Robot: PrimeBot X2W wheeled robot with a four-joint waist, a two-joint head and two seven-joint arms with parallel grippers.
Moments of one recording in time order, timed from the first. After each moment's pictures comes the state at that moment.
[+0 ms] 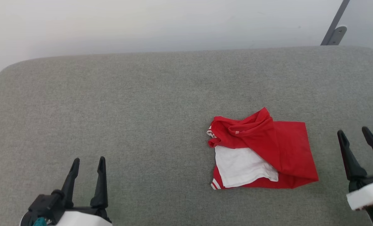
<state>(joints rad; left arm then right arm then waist) 0.05 0.10 0.00 0.11 -0.26 -0.13 -0.26 -0.09 -0.50 0.12 0.21 0.59 0.13 -0.26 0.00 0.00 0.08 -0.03</state>
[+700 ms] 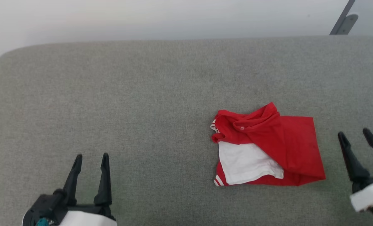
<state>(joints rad) 0.09 0.07 0.00 0.02 -0.23 -0.13 -0.26 0.01 -0.46 0.03 0.07 0.55 0.13 -0.16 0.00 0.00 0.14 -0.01</state>
